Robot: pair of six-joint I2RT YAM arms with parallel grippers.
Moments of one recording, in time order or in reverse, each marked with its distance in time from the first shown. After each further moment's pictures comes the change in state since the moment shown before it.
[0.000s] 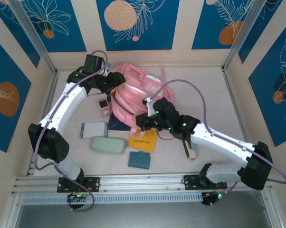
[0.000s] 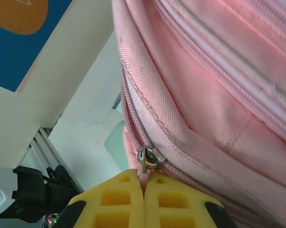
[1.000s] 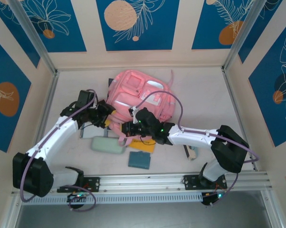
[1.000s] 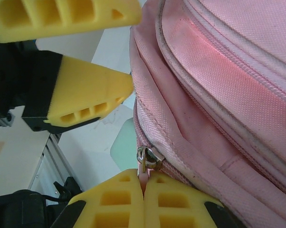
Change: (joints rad) left arm -0.003 -0.386 -0.695 0.201 -0.004 -0.483; right arm 0.063 0.275 -0.110 0.410 -0.025 0.214
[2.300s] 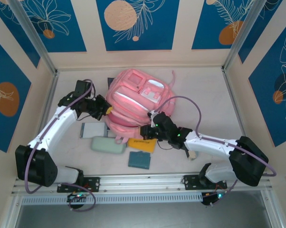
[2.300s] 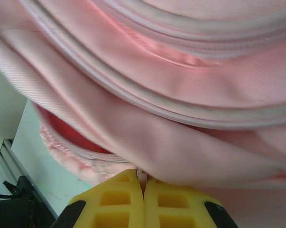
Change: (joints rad) left arm 0.083 0.092 0.192 -0.107 0.061 0.059; right arm -0.127 -0.247 -0.254 -0.100 0.047 -0.053
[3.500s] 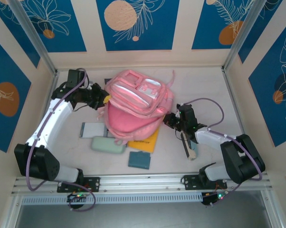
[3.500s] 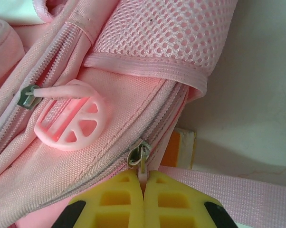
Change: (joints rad) left arm 0.061 0.079 0.209 -0.045 0.116 0.058; right arm -0.475 0.058 -0.145 0.187 -0.142 0.099
